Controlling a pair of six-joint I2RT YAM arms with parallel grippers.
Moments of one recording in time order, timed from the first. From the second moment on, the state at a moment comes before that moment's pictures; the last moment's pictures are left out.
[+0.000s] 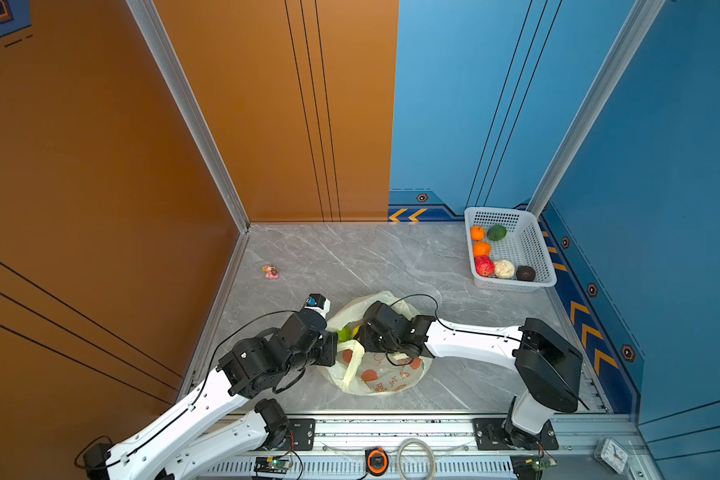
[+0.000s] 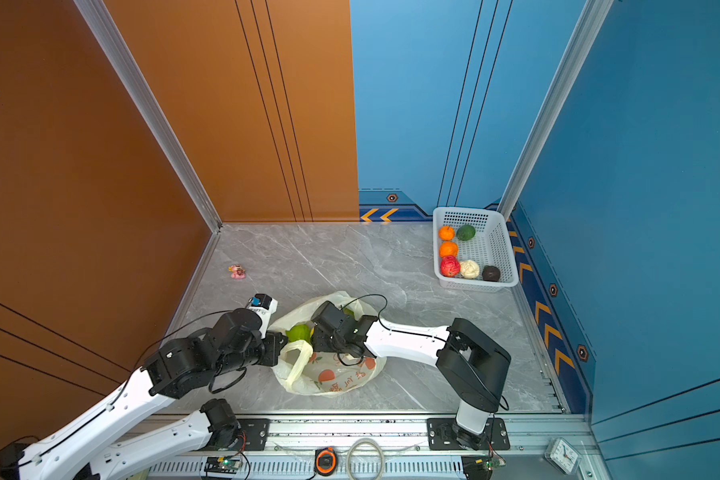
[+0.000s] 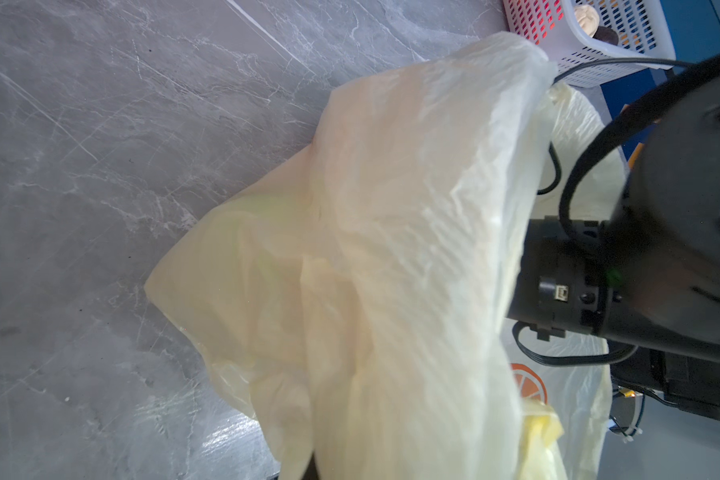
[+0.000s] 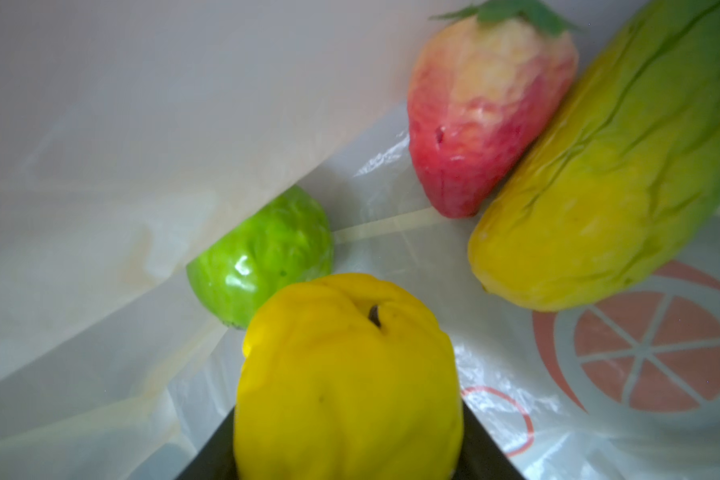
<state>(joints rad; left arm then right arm) -0.83 0.76 0.88 -0.95 -0.12 -0.68 1.05 1.71 1.10 -0.30 -0.01 0.95</state>
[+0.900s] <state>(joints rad) -0.83 0.77 0.89 -0.94 -0.13 -0.67 1.12 1.42 1.32 -0.76 -0.06 0.80</state>
